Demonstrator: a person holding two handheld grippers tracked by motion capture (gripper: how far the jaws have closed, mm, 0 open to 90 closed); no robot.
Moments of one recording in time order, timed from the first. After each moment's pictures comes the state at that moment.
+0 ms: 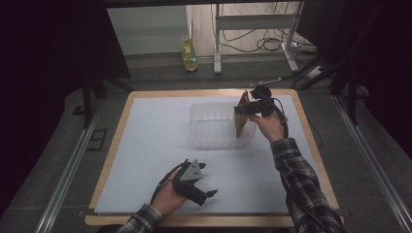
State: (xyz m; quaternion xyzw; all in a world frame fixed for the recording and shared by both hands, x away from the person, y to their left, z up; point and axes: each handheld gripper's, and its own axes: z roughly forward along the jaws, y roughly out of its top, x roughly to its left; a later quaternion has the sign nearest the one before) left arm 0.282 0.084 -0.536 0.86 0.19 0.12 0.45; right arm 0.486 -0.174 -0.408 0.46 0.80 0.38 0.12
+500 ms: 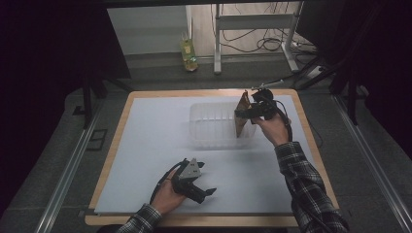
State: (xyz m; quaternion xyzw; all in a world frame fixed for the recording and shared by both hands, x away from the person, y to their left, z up) left arm 0.286 0.087 -0.537 0.86 0.20 0.12 0.45; right arm 0.474 -0.180 -0.407 0.43 0.81 0.38 0.12
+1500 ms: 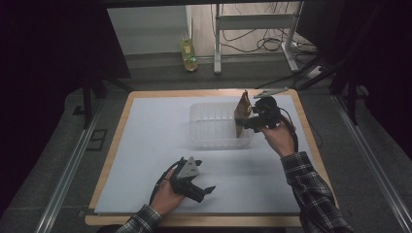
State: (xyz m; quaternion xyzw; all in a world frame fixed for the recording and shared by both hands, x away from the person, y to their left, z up) left arm 0.283 0.090 -0.529 0.85 0.22 0.13 0.45; right arm 0.441 -0.186 -0.403 0.36 0.83 0.41 0.13
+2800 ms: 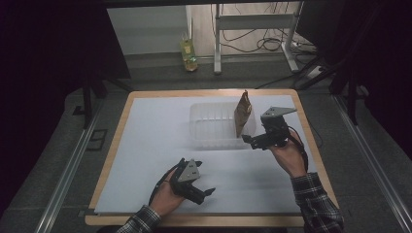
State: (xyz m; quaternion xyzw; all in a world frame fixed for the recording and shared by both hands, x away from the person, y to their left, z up) left arm 0.277 0.088 -0.529 0.86 0.21 0.15 0.45; right arm 0.394 -0.207 -0.422 0.32 0.83 0.41 0.17
